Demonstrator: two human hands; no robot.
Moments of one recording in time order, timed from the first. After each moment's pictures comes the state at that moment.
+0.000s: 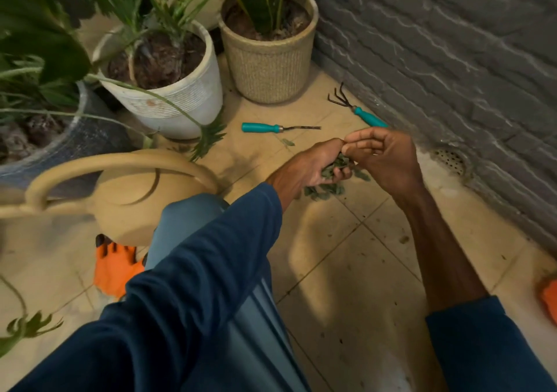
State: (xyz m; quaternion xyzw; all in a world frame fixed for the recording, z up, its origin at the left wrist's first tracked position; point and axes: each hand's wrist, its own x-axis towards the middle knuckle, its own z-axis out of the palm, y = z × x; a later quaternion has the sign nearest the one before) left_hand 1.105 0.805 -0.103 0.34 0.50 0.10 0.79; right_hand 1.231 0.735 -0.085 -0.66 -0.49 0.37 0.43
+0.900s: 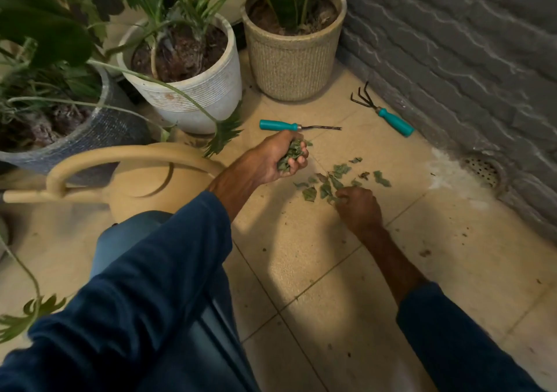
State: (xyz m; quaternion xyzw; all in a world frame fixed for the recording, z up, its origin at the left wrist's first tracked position) left_hand 1.004 0.836 -0.118 0.23 0.53 0.20 0.79; right_hand 1.199 0.730 -0.242 -0.75 -0.58 0.26 0.16
